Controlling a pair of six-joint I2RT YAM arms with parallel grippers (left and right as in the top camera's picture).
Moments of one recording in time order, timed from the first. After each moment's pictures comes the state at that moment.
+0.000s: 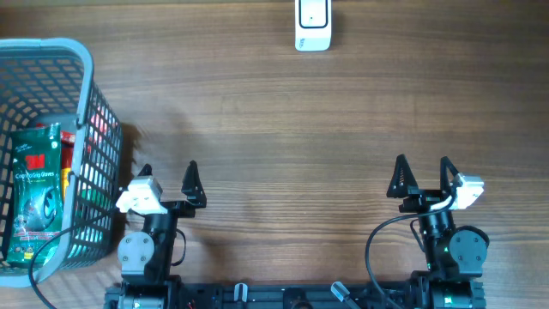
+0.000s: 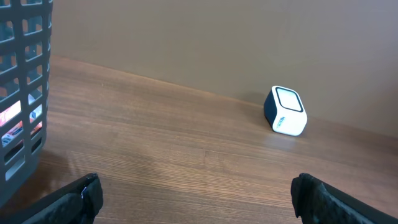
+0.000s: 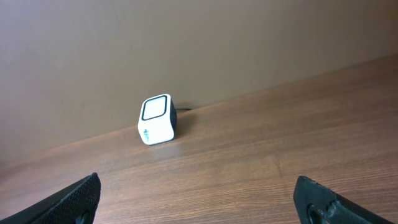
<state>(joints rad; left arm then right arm) -0.03 0.01 0.01 -0.07 0.02 -0.28 -0.04 0.02 0.01 0.00 -0.10 0.31</state>
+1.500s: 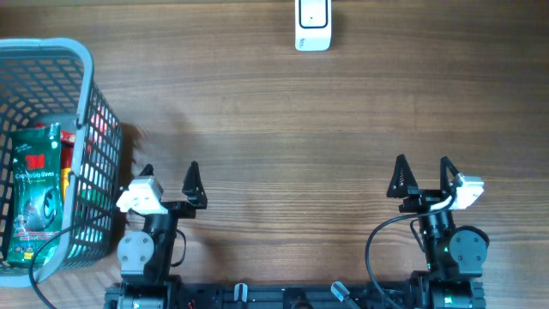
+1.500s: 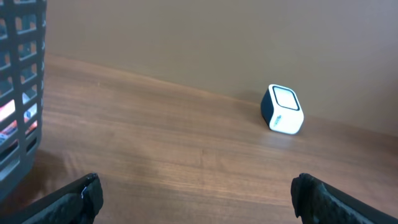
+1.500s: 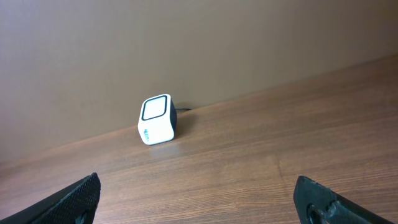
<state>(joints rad) -0.03 0.01 0.02 -0.09 0.04 -0.29 -0.04 0.02 0.01 0.00 -0.10 0.31</state>
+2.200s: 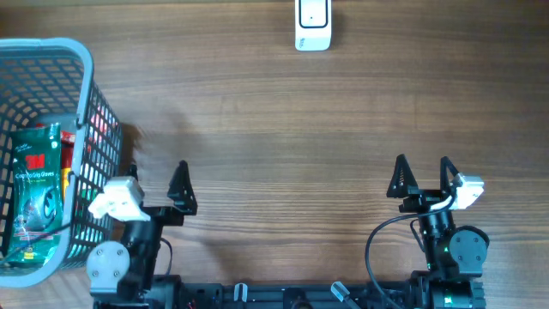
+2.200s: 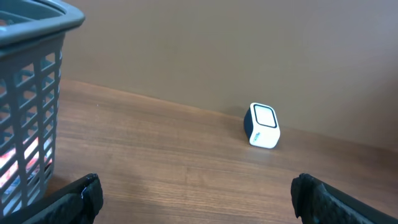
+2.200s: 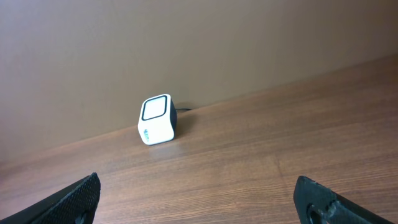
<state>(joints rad) -0.03 0.12 0.41 -0.38 0.05 -0.29 -0.04 0.02 0.01 0.00 -0.10 0.31</state>
